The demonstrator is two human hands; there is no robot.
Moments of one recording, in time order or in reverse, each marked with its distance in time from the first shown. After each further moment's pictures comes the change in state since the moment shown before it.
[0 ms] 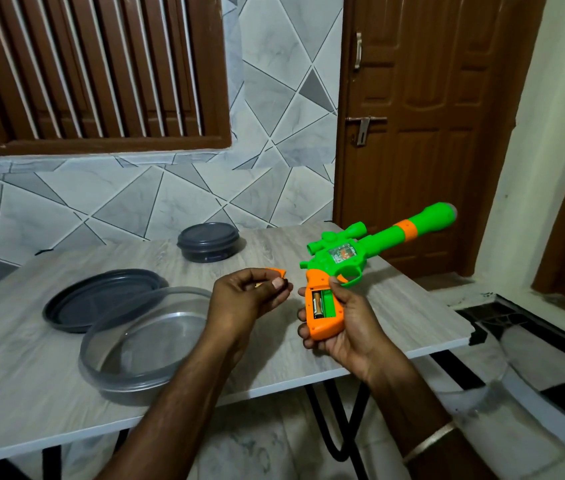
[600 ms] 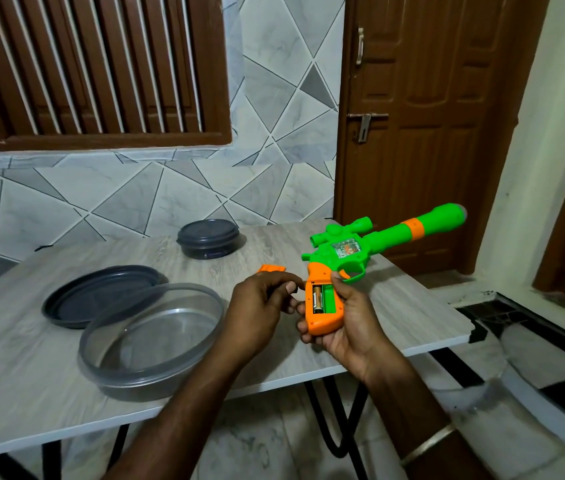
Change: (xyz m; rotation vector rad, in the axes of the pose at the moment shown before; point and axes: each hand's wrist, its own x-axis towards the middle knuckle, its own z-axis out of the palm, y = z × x) left_hand 0.004 -0.017 0.004 0.685 -0.132 0.352; right_hand -0.005 -0.003 0.009 0.031 0.005 -0.031
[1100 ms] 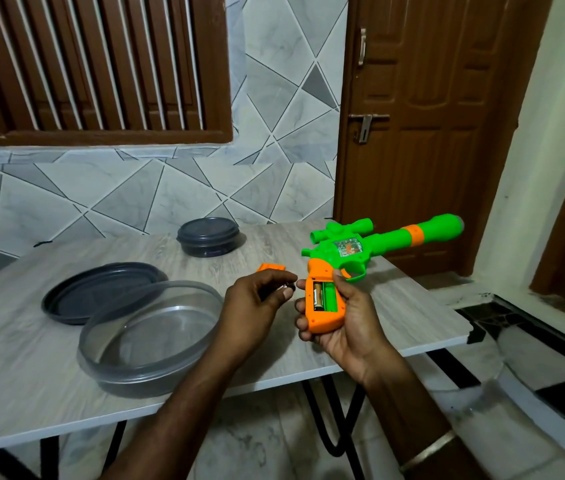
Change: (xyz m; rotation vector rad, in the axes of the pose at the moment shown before) left_hand -0.003 -0.013 -0.003 -0.087 0.042 -0.040; right_hand -0.008 0.001 0.002 0.046 -0.081 -0.064
